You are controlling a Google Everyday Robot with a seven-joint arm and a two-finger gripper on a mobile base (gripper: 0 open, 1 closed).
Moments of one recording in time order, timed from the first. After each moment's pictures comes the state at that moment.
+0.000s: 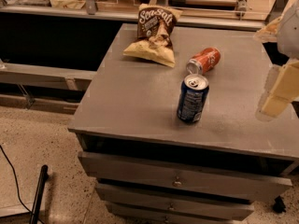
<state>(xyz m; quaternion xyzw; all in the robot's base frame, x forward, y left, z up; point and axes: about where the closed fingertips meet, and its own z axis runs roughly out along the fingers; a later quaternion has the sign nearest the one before) 0.436 -0.213 0.986 -0.61 0.77 -0.03 0.19</state>
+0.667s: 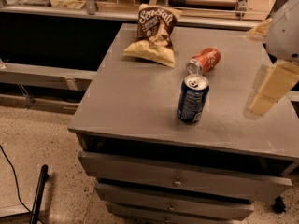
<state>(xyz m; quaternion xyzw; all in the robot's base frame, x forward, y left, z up) 0.445 -0.195 0.979 -0.62 0.76 -0.01 0.21</state>
